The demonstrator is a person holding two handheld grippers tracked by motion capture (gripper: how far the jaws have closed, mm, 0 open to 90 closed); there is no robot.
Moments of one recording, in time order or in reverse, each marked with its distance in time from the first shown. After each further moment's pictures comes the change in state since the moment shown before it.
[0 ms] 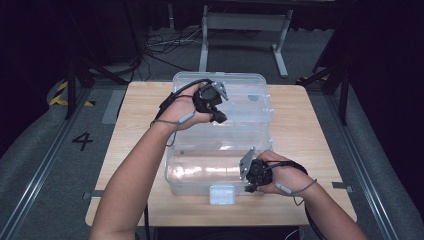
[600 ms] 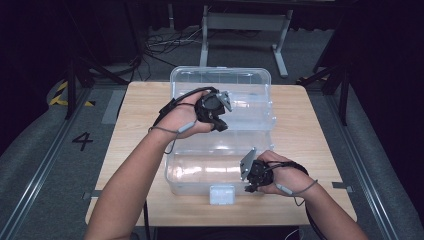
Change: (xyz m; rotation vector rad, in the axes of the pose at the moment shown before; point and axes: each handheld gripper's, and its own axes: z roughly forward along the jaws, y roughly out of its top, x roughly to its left) left arm -0.030 0.004 -0.007 0.064 0.005 0.074; right arm 0.002 -0.001 -0.001 -0.006 -0.007 -0.004
